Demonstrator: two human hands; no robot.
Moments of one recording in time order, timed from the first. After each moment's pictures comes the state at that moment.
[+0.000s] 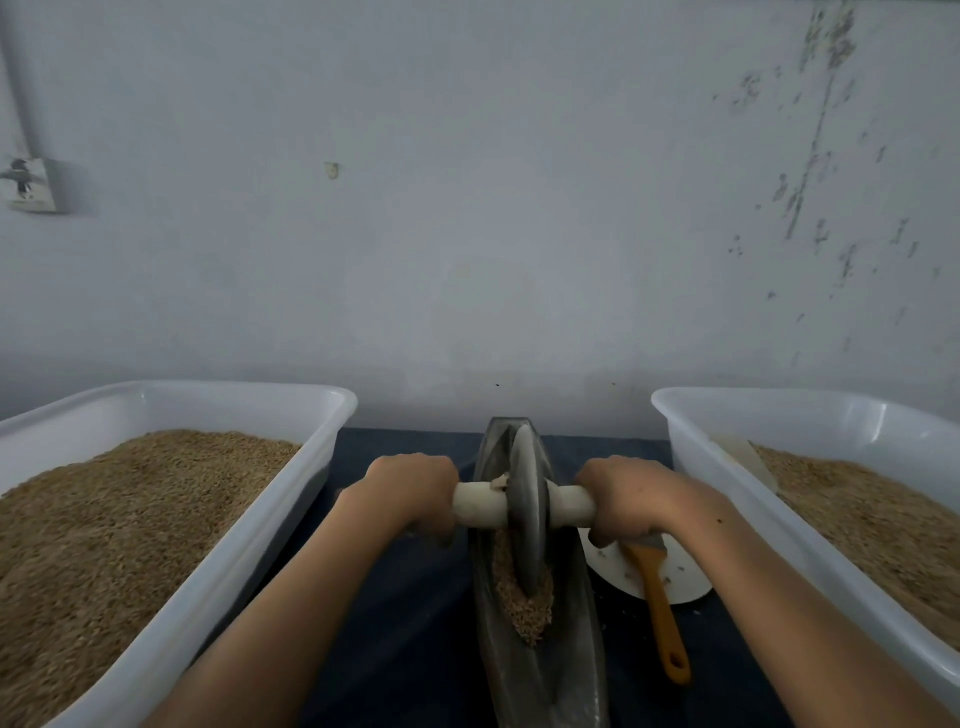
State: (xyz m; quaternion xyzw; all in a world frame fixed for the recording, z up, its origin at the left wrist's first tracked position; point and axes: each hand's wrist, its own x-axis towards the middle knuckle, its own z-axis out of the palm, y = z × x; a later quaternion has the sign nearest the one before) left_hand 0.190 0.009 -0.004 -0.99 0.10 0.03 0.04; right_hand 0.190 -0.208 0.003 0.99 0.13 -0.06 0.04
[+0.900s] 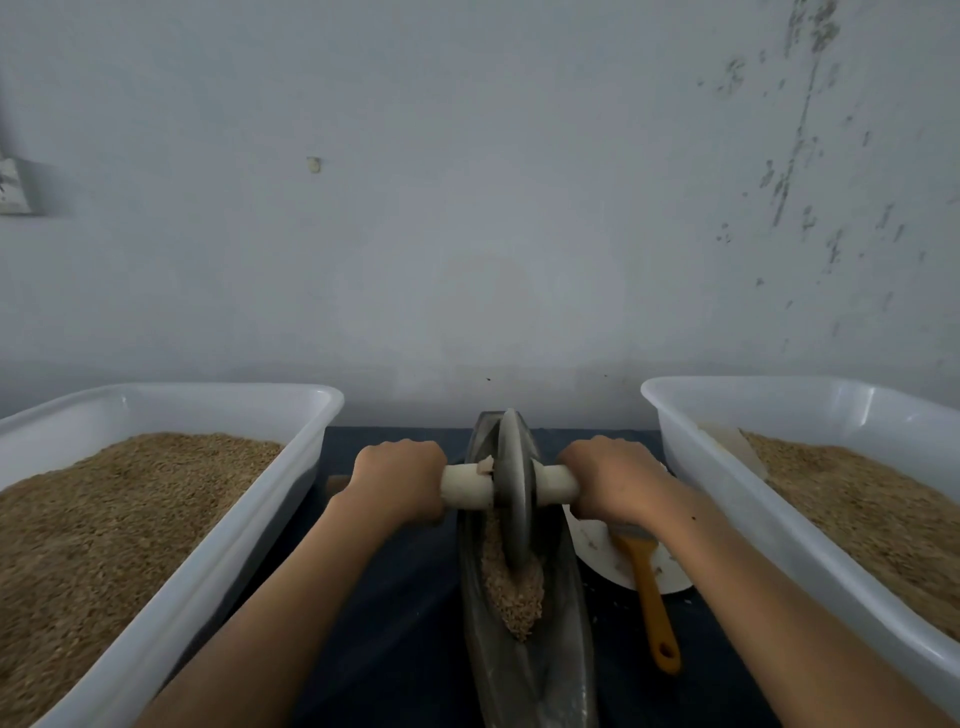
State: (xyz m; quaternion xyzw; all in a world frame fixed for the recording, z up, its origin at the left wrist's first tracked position) left_hand 0.194 0.005 -0.007 -0.99 0.07 -0.06 0.07; right_hand 0.193 -0.204 -0.003 0.99 0.13 0.05 0.05
